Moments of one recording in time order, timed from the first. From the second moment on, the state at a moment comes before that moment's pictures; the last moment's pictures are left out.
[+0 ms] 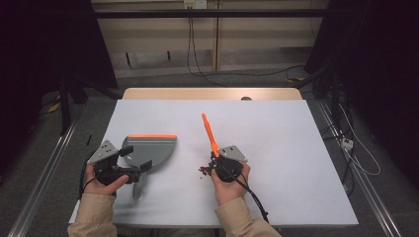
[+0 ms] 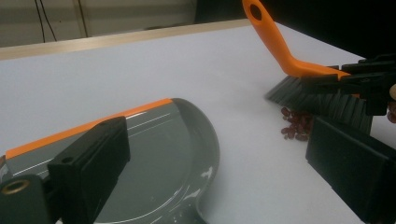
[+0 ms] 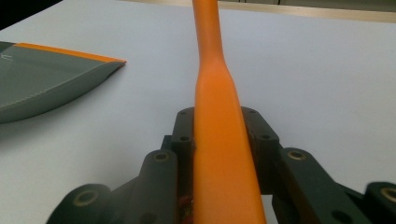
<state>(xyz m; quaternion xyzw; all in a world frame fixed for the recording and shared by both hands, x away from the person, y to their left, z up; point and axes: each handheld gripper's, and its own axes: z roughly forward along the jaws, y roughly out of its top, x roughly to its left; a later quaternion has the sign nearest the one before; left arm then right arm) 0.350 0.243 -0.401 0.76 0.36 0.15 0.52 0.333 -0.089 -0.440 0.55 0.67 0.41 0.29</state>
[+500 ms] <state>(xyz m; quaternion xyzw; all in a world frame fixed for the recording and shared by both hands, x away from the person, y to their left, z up) 0.351 0.244 -0.403 0.76 0.36 0.15 0.52 0.339 -0.089 -0.438 0.54 0.67 0.43 0.27</state>
